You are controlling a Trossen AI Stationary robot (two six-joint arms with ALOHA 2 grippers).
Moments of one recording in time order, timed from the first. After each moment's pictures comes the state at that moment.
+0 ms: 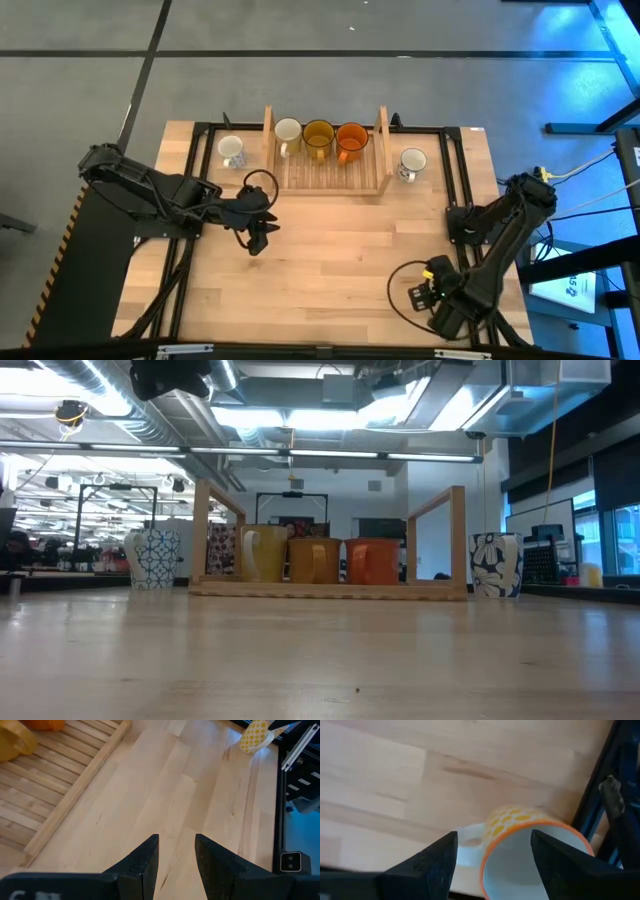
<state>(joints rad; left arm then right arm) -0.34 1.14 1.04 -0.67 -0.33 -0.70 0.96 1.62 1.26 -1.27 0.03 2.27</state>
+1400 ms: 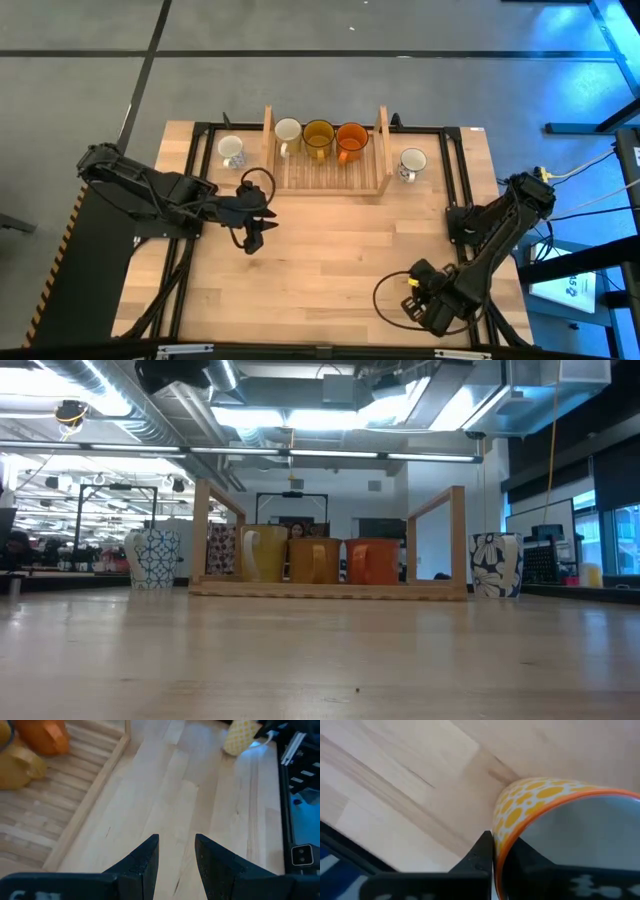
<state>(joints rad) -0.34 1.11 1.04 -0.67 -0.36 -0.58 0.91 1.62 1.16 -1.04 0.10 1.84</state>
